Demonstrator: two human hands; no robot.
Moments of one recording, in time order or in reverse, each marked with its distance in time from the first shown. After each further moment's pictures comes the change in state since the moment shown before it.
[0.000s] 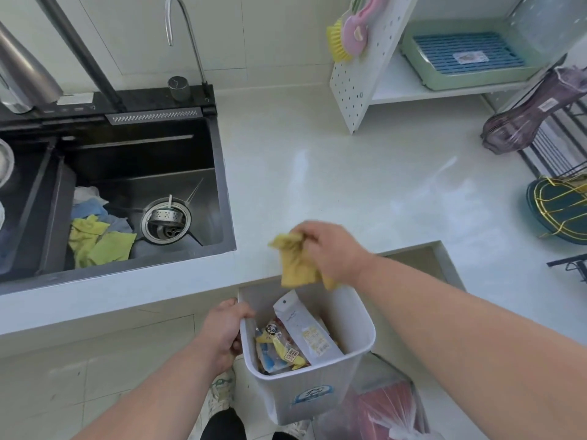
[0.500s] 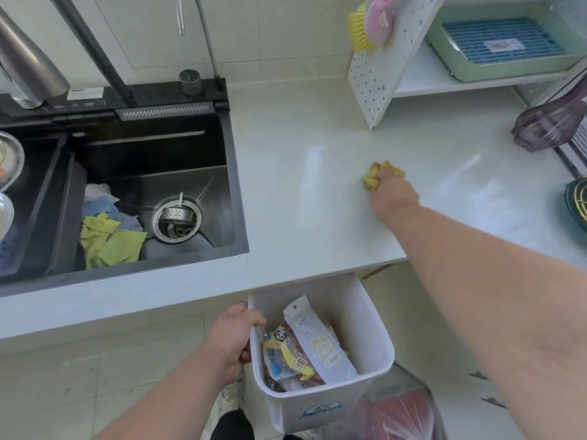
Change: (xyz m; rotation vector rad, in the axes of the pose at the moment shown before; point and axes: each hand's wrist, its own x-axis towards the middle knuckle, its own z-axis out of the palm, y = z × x) left_hand 0.009 -0.002 -0.008 0.025 -0.025 0.021; right_hand 0.117 0.074 -0.077 -0.365 0.360 0.441
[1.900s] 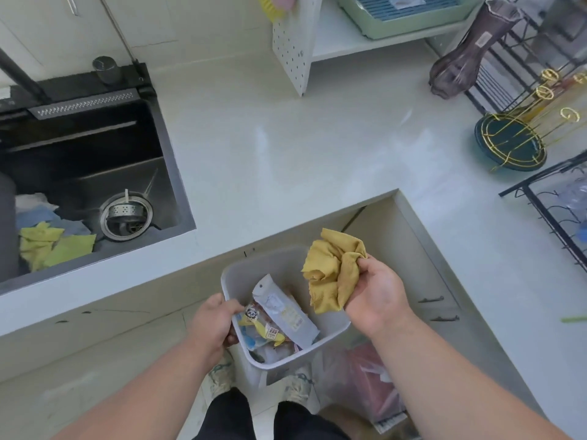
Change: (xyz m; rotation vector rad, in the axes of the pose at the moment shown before) left_hand -0.019 -0.037 0.025 0.164 -0.005 0.035; right_hand -0.253 0.110 0.044 1.907 -0.178 0.653
